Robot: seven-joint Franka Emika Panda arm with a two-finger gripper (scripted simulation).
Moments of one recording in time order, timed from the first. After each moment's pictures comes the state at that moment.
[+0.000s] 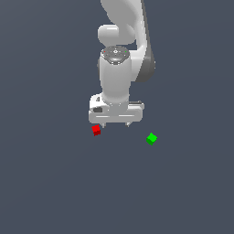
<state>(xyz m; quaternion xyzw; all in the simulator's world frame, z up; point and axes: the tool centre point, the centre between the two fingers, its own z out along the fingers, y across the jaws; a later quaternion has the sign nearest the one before) 0.019 -0.006 0.192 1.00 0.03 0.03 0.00</state>
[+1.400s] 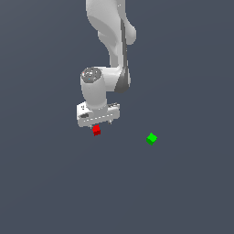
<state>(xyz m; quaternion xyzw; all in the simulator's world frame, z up) -0.048 -0.085 0.103 0.99 0.15 0.01 0.00</state>
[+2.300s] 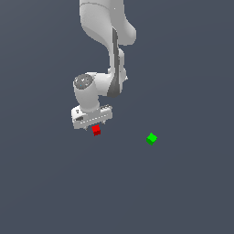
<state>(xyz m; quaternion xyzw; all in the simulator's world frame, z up) -0.066 -0.121 0.068 0.98 0.19 0.00 0.00</state>
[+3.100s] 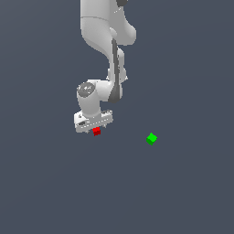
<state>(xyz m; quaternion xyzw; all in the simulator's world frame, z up) -0.066 -0.119 0.032 0.98 0.19 0.00 0.00</state>
